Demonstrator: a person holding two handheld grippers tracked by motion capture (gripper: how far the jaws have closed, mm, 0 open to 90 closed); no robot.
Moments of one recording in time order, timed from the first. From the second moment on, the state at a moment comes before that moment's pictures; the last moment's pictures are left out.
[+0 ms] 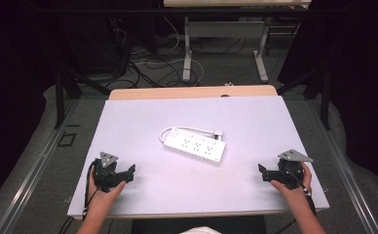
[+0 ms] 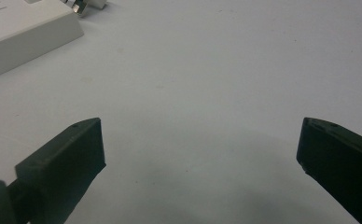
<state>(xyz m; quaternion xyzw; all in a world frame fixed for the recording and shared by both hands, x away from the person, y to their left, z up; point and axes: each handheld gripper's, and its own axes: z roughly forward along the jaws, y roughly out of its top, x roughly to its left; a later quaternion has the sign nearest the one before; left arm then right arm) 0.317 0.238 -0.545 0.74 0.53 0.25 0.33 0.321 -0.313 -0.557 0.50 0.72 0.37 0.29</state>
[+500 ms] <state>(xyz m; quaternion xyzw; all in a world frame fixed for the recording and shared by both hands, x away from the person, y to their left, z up) 0.311 0.229 -0.538 0.75 0.51 0.26 0.34 0.320 -0.311 -0.557 0.51 0.73 0.38 0.27</state>
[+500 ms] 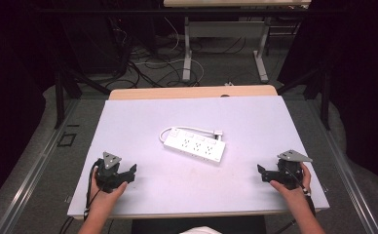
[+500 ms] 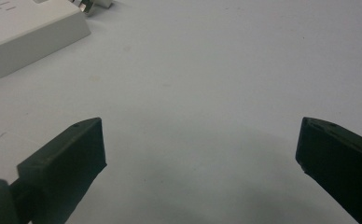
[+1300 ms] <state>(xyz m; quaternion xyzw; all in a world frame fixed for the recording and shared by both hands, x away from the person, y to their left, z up) 0.301 0.208 -0.532 0.76 0.48 0.25 0.35 0.318 -0.308 -0.554 0.50 0.73 0.38 0.29</state>
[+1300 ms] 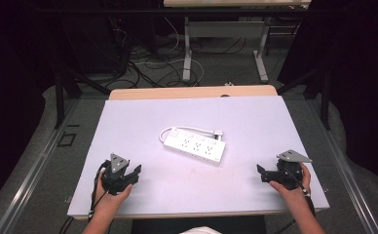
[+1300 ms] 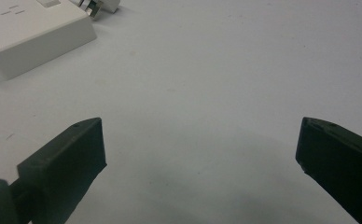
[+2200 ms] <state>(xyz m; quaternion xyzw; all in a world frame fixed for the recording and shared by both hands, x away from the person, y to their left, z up) 0.304 0.175 -0.532 0.80 0.44 0.20 0.34 0.318 -0.308 -0.554 0.50 0.73 0.38 0.28</state>
